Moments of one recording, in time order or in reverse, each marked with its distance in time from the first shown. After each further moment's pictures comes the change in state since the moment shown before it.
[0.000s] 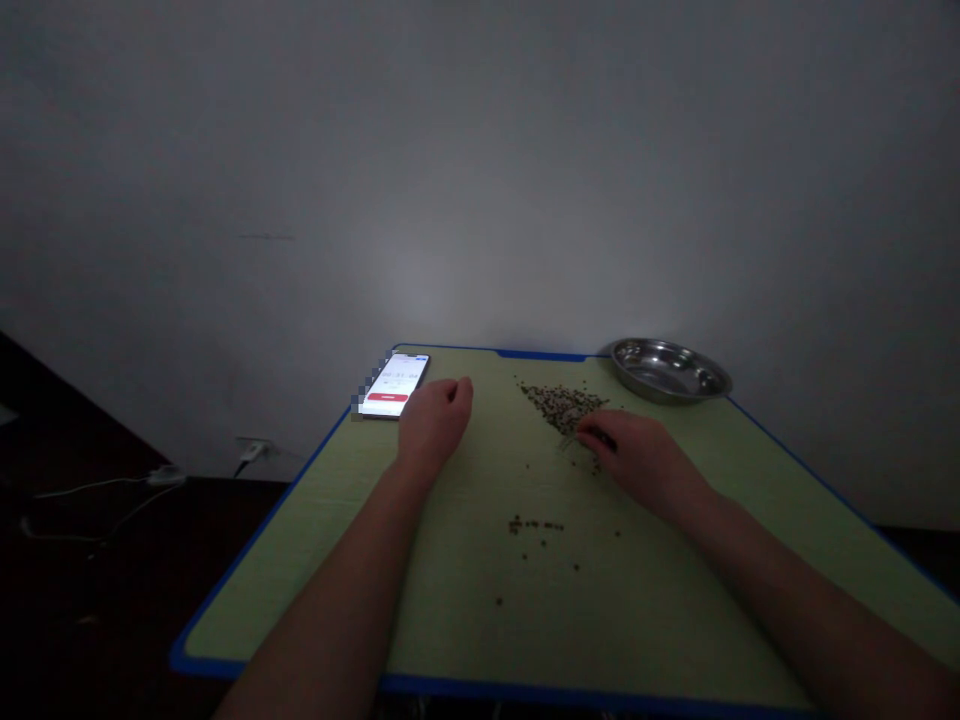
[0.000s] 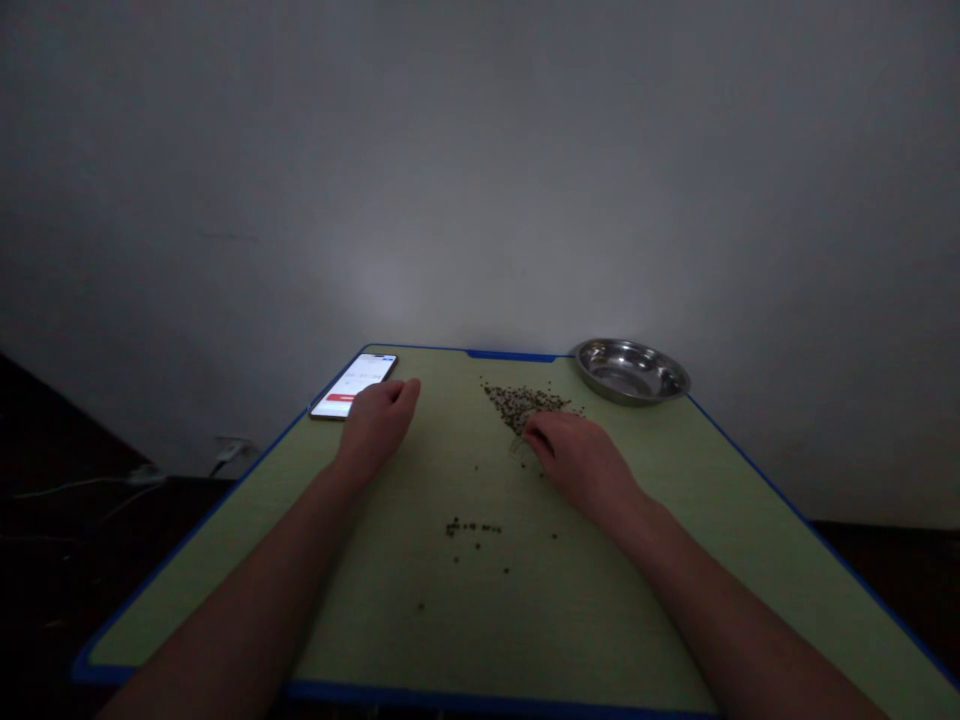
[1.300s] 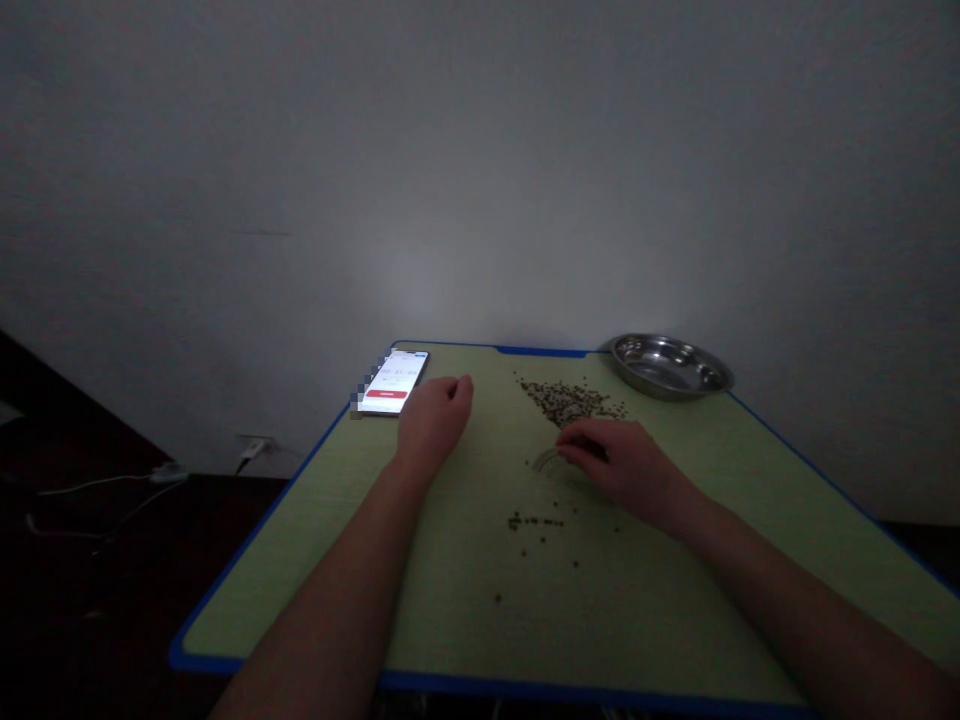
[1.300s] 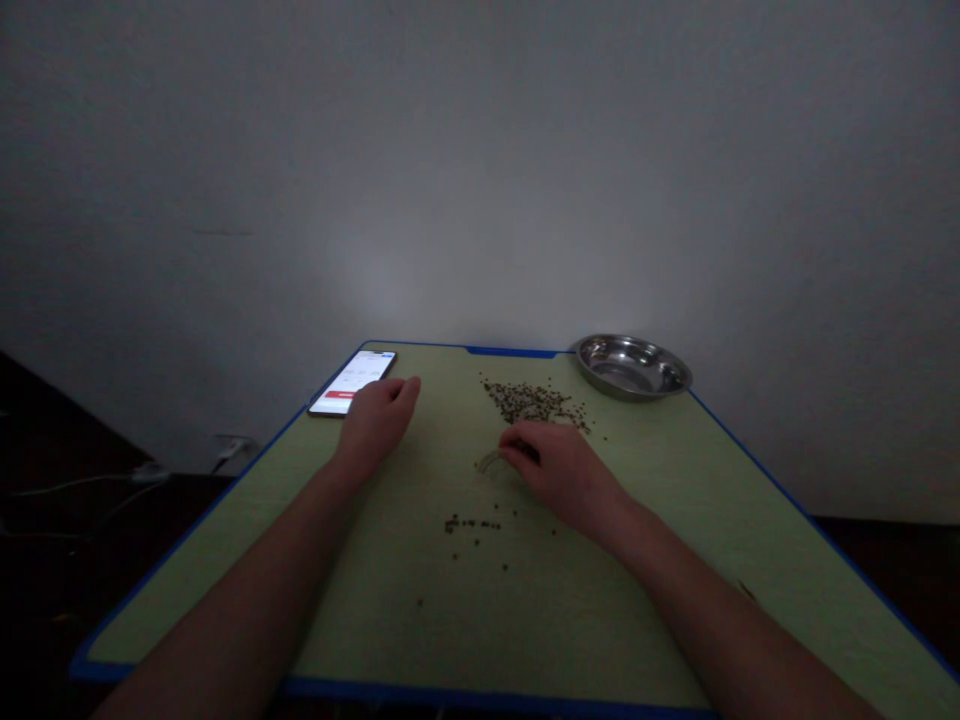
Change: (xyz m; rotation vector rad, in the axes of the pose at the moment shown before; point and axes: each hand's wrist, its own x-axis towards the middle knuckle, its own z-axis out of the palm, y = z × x) left_hand -0.001 0.001 0.000 0.011 -0.020 -0.004; right_hand -0.001 -0.023 -0.001 0.321 -0.027 -0.008
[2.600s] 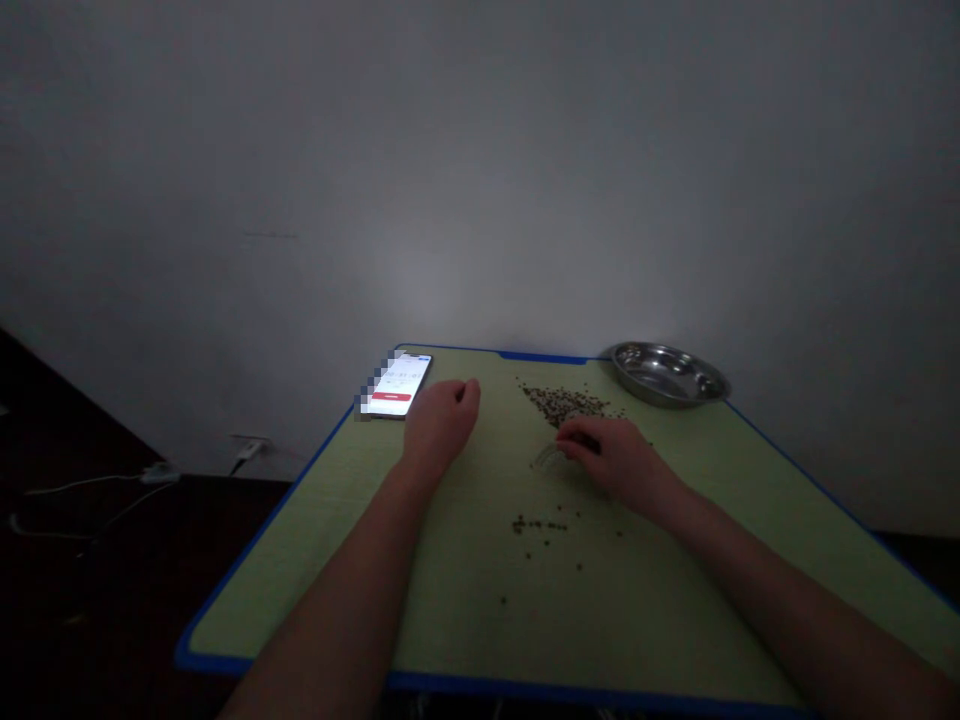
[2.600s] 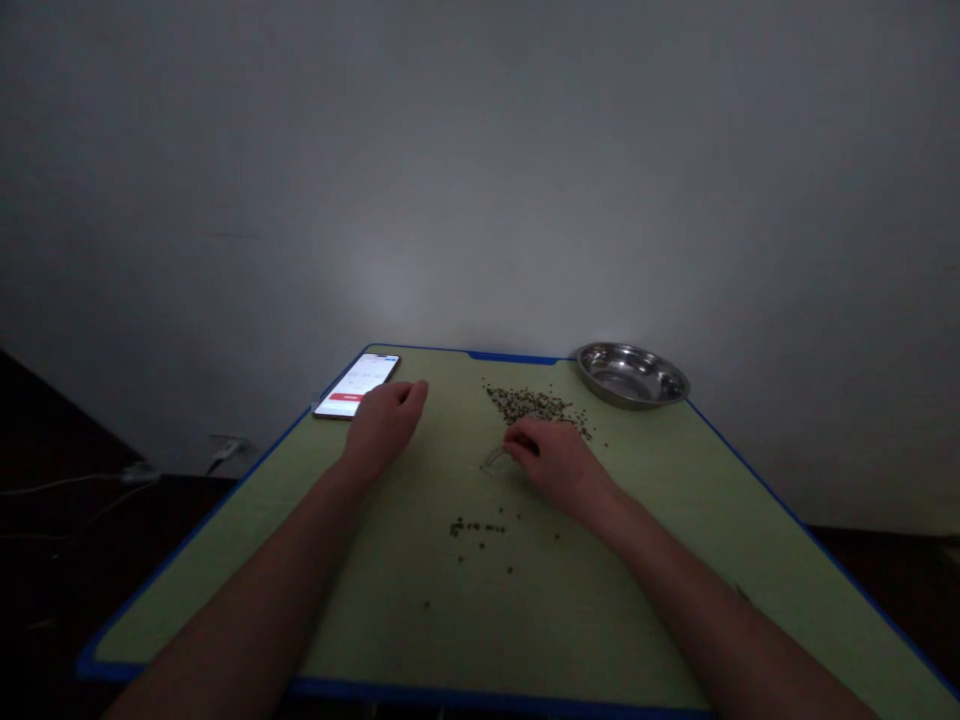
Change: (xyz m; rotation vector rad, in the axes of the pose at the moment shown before) left_hand 0.001 0.000 -0.001 0.008 0.000 0.027; right_hand 0.012 0.010 0.008 -0.037 0.013 0.083
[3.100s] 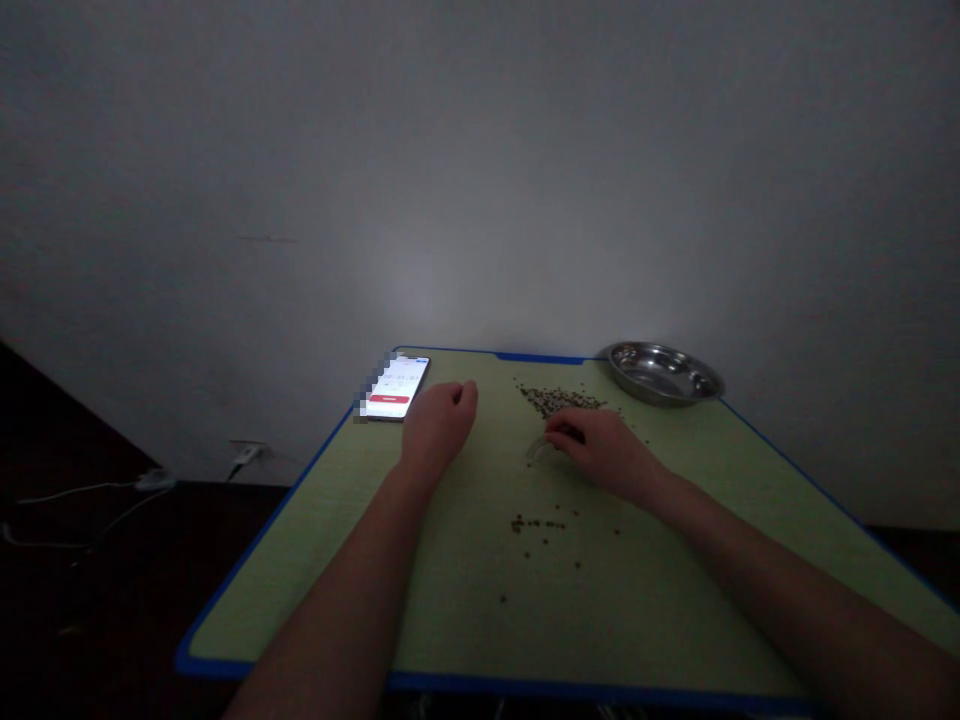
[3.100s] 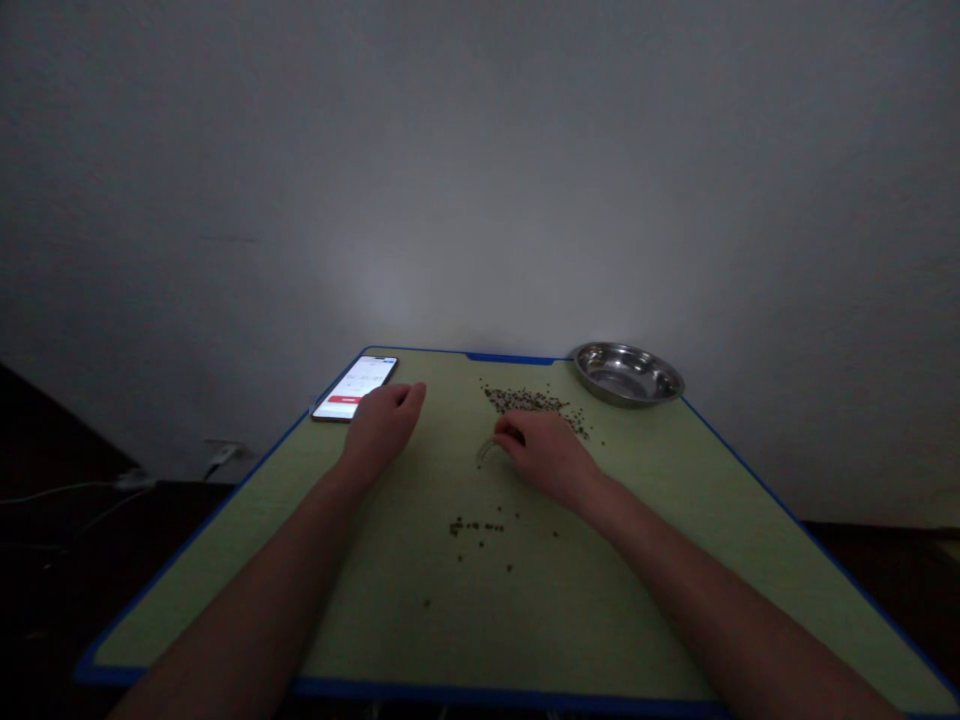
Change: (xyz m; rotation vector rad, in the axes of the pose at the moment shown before) left_hand -0.002 0.000 -0.001 0.003 -0.010 0.000; right_hand 0.011 -0.008 0.000 -0.044 -0.009 -0.045
